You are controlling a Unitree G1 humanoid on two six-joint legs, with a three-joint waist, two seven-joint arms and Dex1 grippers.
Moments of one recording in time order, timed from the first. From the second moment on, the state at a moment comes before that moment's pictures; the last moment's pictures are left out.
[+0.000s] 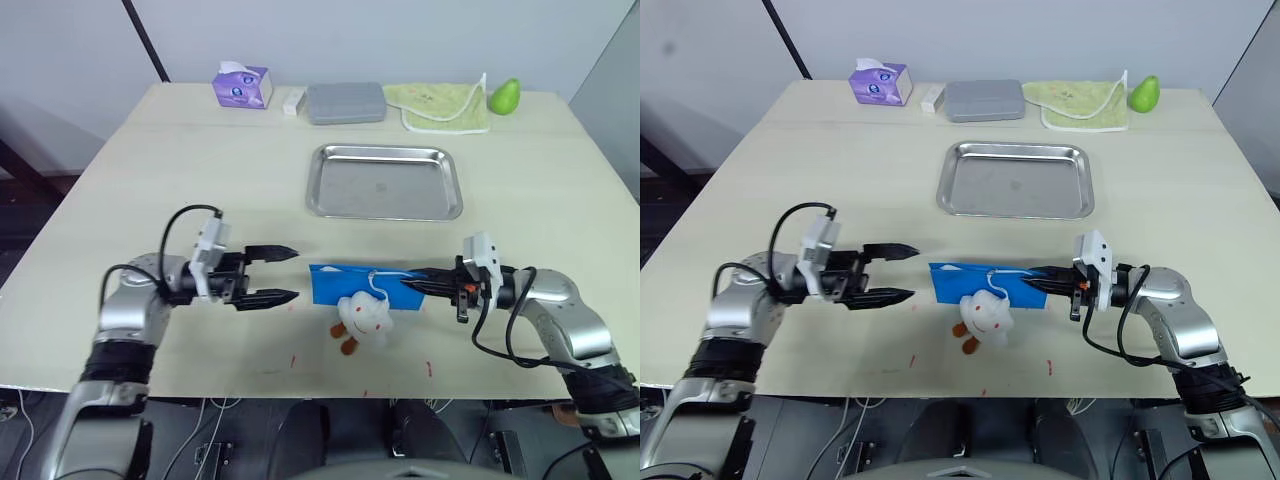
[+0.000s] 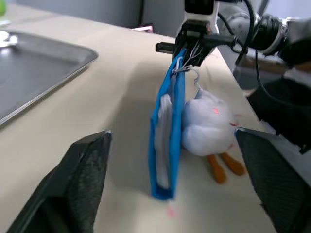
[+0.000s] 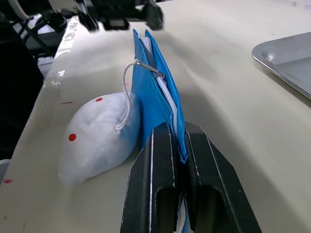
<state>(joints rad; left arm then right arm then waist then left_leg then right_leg) -0.35 0.75 0.06 0.24 -0.60 0.23 -1.55 -0.29 -0.55 0.10 -0.06 0.43 0.25 1.16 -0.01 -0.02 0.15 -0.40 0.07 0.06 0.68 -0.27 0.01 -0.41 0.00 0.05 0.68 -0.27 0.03</state>
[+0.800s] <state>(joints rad) -0.22 0.75 -0.10 -0.25 -0.51 0.43 -1.30 -0.31 -0.59 0.09 -0.02 0.44 0.23 1.19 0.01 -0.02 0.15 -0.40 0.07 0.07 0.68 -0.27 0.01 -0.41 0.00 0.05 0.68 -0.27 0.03</state>
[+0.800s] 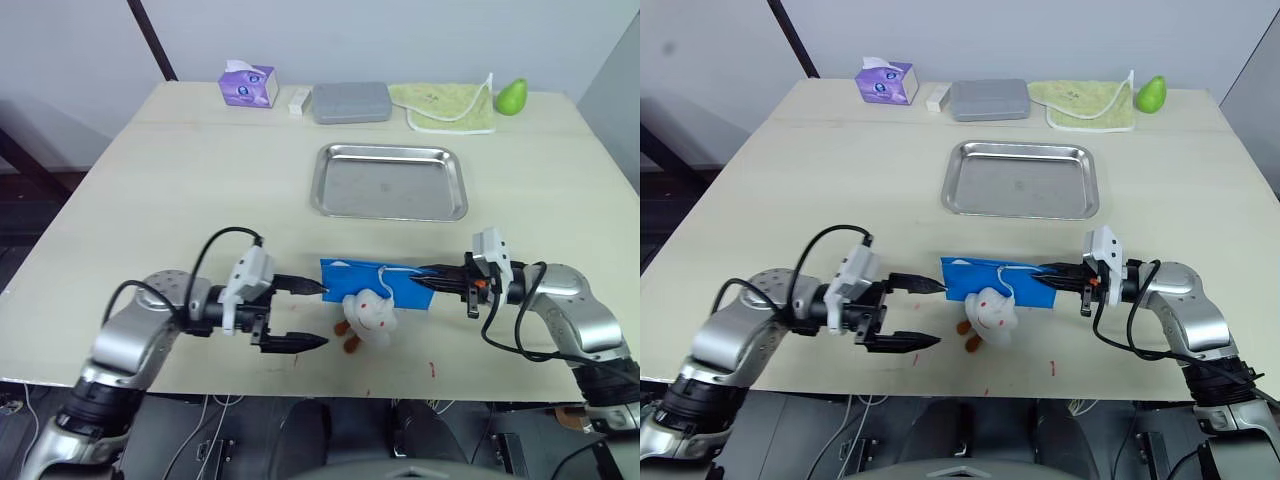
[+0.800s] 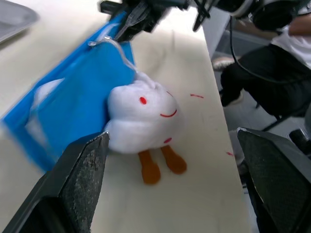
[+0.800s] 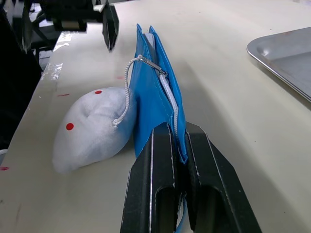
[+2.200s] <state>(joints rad) -0.34 0.81 0.05 -0.01 -0.62 0.45 -1.39 -0.29 -0.60 0.09 -0.06 0.44 0.23 1.18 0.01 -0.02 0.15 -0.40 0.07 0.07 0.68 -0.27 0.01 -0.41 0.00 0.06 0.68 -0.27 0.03</state>
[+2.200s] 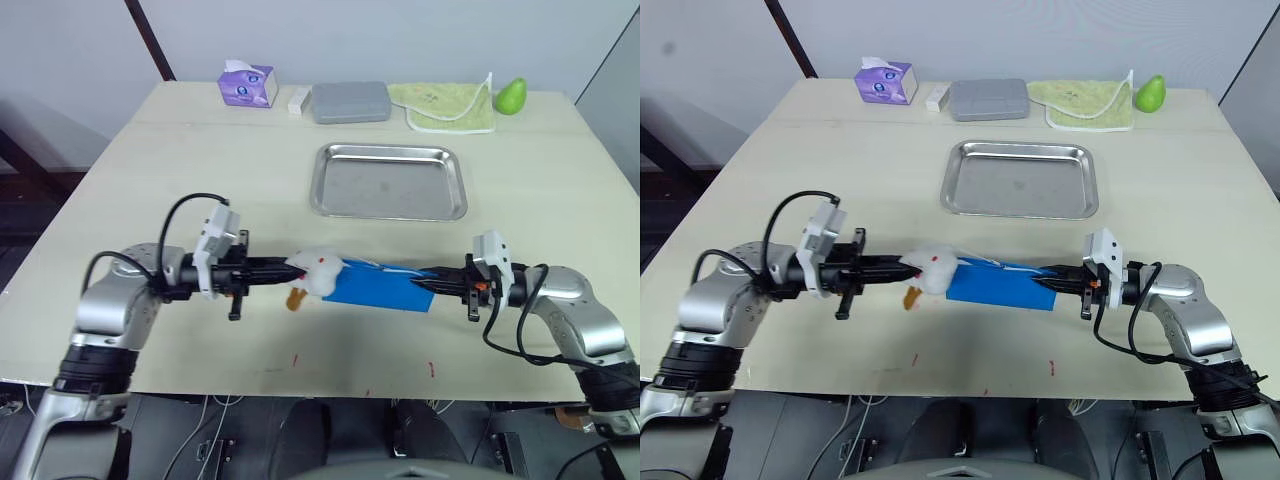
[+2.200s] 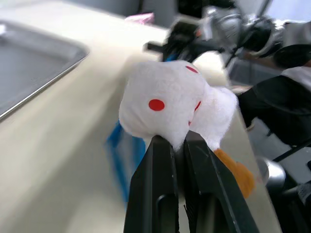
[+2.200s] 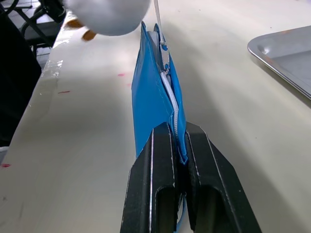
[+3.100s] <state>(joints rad) -0.25 0.88 0.11 0.16 -0.50 0.34 -1.39 -0.28 -0.62 -0.03 -0.12 0.66 0.44 1.20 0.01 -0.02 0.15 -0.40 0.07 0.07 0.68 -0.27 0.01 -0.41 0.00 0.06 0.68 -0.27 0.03</state>
